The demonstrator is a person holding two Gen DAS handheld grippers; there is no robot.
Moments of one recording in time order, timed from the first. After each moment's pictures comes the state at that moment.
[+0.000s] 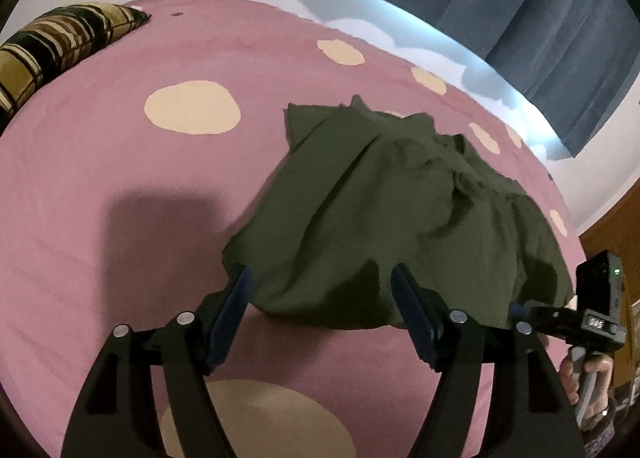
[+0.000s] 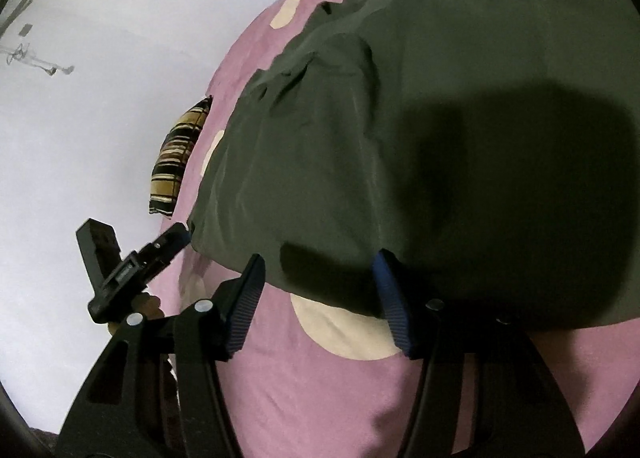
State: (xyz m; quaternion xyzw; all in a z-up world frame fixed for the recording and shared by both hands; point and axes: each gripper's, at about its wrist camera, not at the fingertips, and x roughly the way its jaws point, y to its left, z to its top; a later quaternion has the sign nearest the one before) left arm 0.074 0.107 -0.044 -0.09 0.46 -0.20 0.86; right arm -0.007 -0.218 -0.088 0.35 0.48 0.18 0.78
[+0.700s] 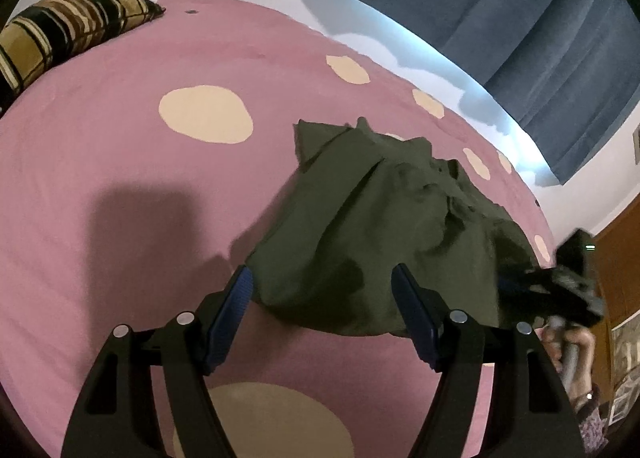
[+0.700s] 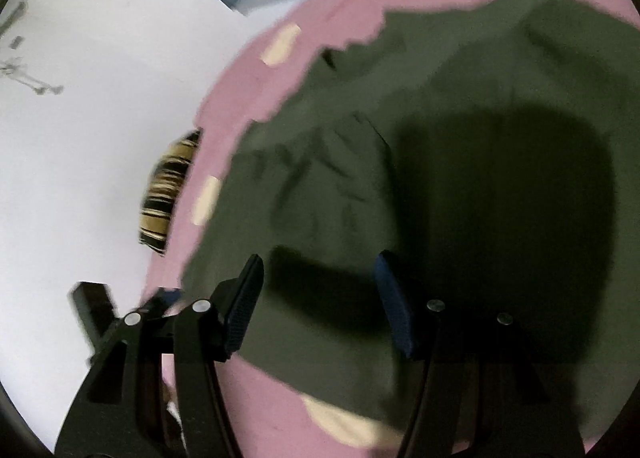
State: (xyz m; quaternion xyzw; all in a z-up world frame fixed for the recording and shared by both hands) left arm 0.076 0.130 -0.040 -0.14 0.45 -0.21 0.86; right arm 0.046 -0.226 -0.085 0.35 0.48 0.15 0.79
